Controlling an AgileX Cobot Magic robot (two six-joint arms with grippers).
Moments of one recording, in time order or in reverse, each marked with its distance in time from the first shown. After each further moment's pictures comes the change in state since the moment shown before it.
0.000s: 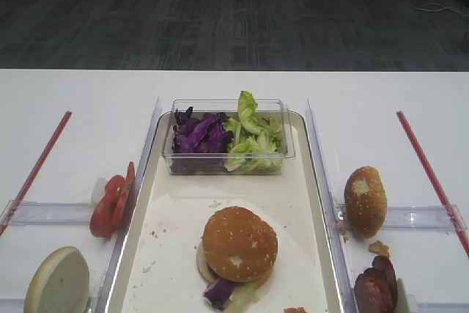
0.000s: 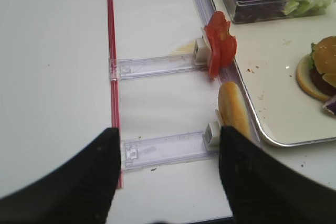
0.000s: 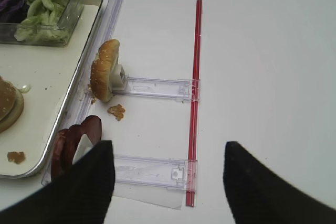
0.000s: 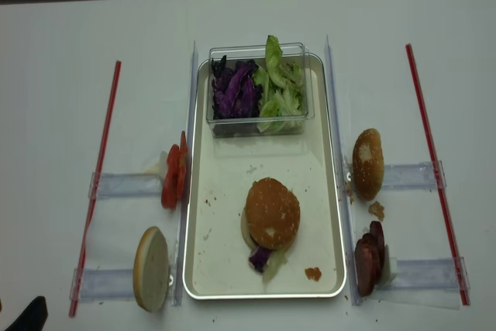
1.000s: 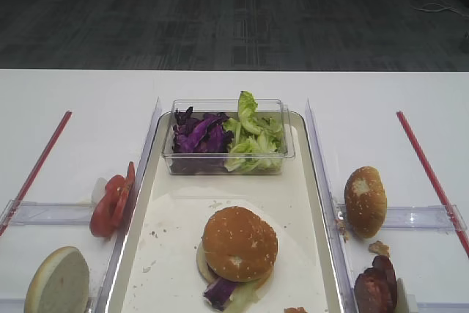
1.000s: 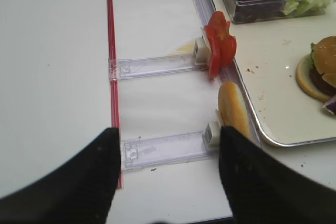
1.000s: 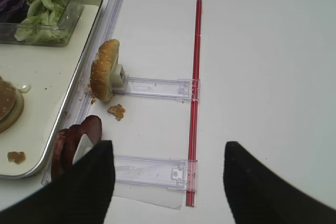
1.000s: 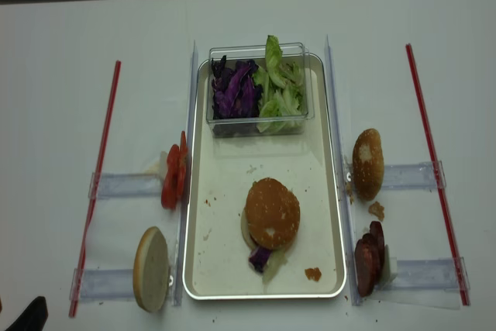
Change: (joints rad) left arm 0.000 0.000 0.000 0.000 0.000 0.000; right arm 0.000 0.000 0.000 0.000 0.000 0.000
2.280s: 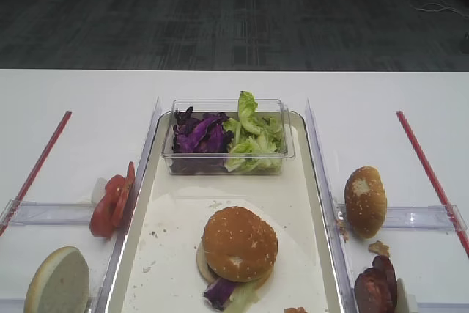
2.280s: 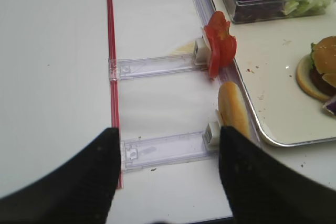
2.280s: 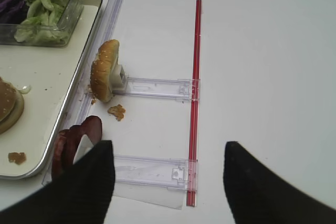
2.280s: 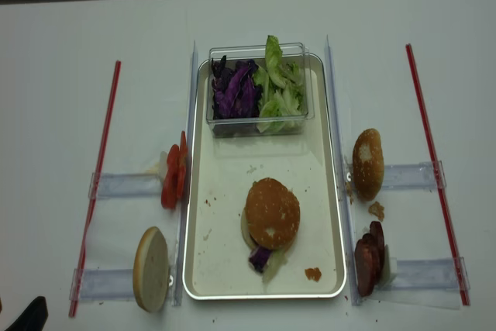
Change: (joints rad) left arm 0.000 0.000 0.000 0.000 0.000 0.000; right arm 0.000 0.000 0.000 0.000 0.000 0.005
